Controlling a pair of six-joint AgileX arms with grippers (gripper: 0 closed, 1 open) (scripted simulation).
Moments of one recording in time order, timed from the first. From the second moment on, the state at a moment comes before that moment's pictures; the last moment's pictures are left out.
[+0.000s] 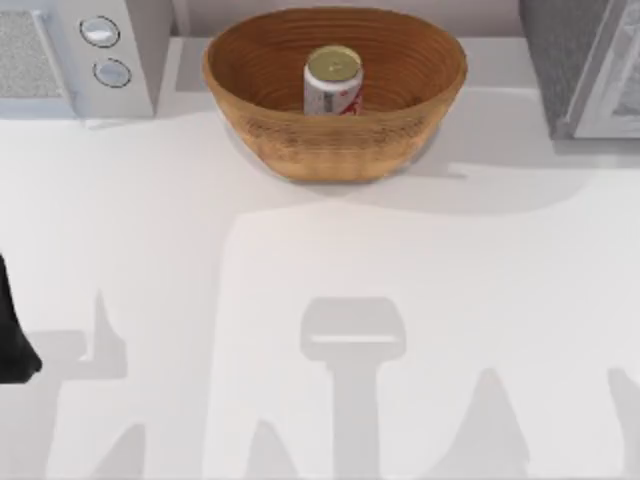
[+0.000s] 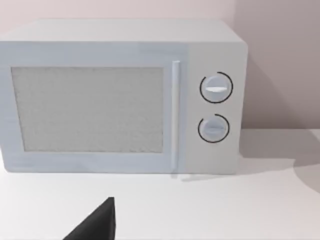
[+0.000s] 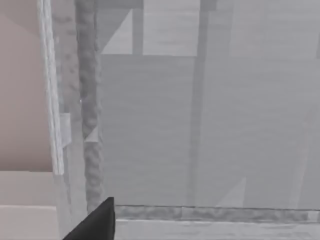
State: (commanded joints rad) left arm 0.00 0.00 0.00 0.00 0.00 0.00; right arm -0.53 0.77 0.19 0.63 -0.53 0.01
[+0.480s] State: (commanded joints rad) left arm 0.00 0.00 0.00 0.00 0.00 0.00; right arm -0.94 1.44 0.34 1.12 -0.93 0.03
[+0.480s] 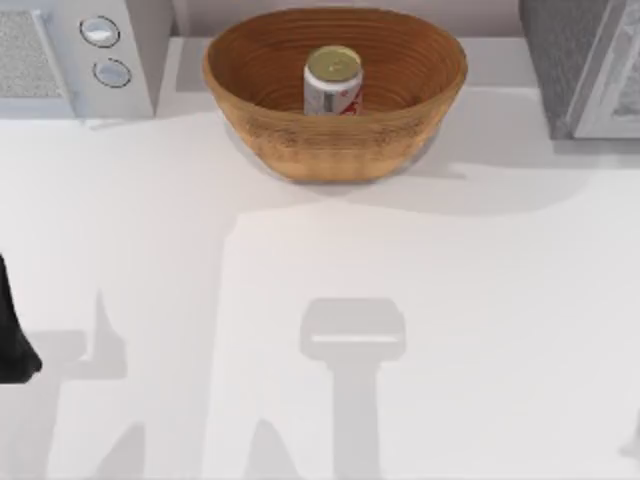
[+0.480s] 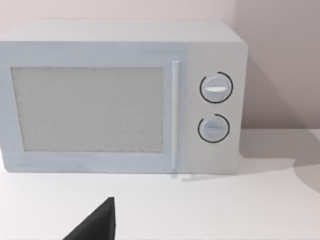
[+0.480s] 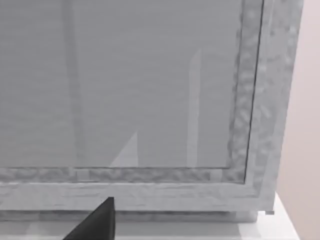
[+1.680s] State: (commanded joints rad) left arm 0.00 0.00 0.00 0.00 0.00 0.00; right arm -1.05 1.50 0.86 0.65 -1.04 0.03
